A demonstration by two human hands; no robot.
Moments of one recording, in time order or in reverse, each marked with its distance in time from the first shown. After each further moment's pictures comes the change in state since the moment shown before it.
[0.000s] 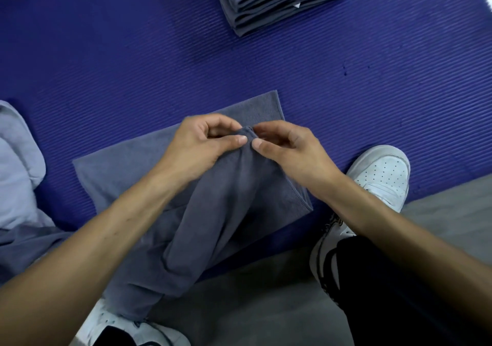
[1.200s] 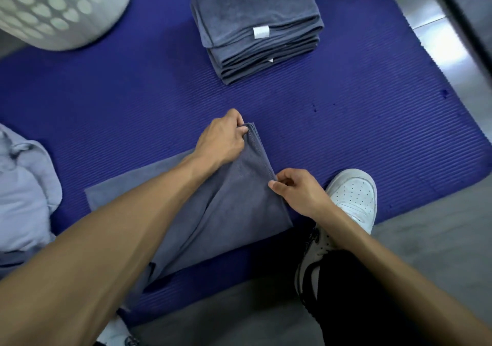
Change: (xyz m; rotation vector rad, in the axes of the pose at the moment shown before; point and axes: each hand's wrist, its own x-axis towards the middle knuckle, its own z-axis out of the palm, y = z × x) left_hand 0.074 0.024 0.043 0.829 0.162 0.178; right_hand -0.013 0.048 -0.041 -0.274 0.048 0.120
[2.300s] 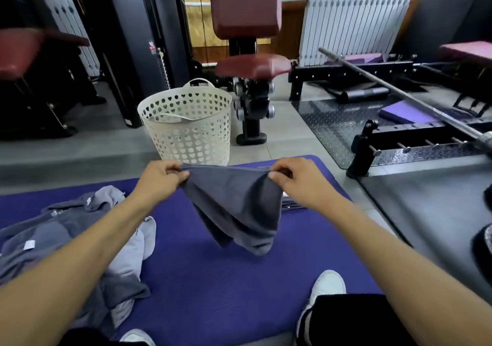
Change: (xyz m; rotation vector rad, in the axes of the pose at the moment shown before) left_hand -0.297 -0.029 -0.308 -0.731 0.605 -0.059; right_hand -0.264 -0.307 -0.059 -0.504 0.347 -0.902
